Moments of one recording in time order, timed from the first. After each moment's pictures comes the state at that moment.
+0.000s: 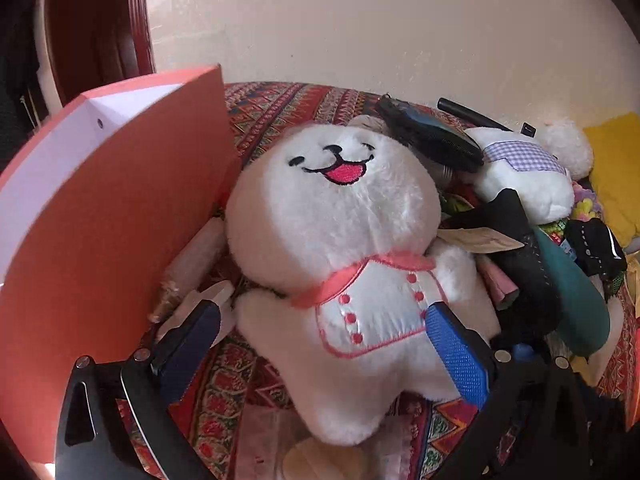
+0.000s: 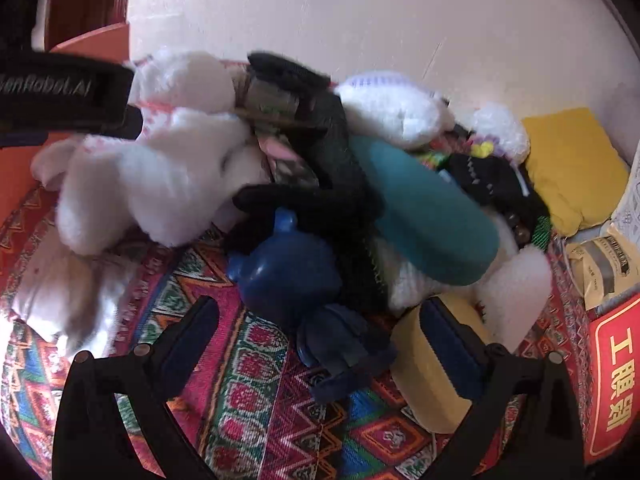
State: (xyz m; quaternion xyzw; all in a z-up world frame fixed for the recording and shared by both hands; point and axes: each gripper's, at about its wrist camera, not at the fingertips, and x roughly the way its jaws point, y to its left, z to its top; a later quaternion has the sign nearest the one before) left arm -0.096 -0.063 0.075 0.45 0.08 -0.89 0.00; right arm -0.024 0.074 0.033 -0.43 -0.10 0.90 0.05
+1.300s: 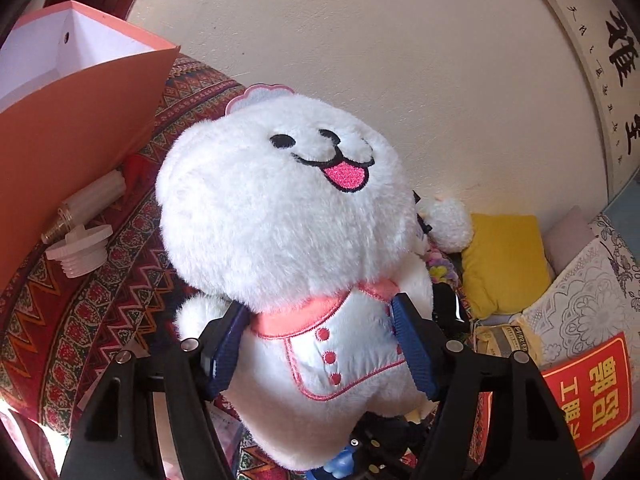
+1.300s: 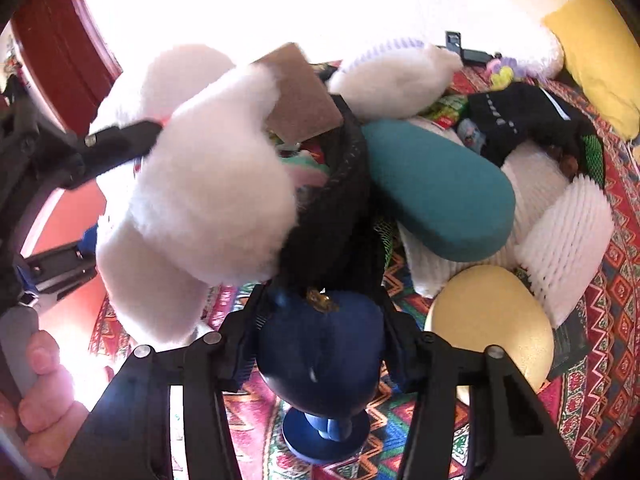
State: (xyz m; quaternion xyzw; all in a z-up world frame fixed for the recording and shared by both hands) left arm -0.050 -0.062 0.125 0.38 0.31 -0.86 -0.14; right arm 0.018 0.120 0.071 -0.45 0.11 0.88 -0.06
